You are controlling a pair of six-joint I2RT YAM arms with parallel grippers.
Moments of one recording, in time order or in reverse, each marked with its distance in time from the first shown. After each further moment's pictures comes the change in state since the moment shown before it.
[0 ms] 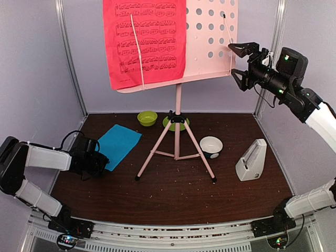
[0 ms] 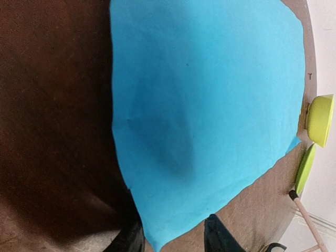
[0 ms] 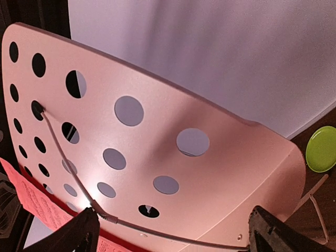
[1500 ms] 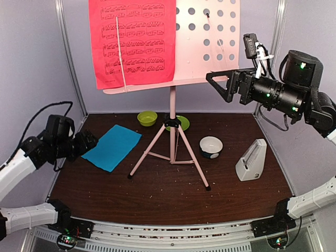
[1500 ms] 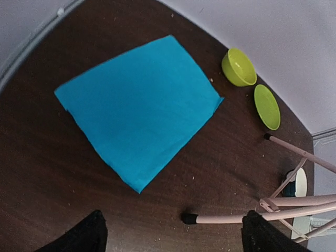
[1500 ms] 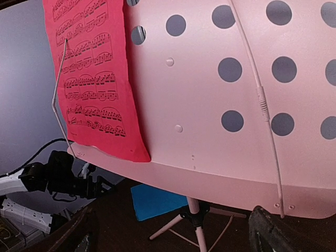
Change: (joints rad) left arm -0.087 -0.554 0.330 -0.679 -0.147 0.622; right arm 0.501 -0.088 0.079 -0.285 0.290 -1.023
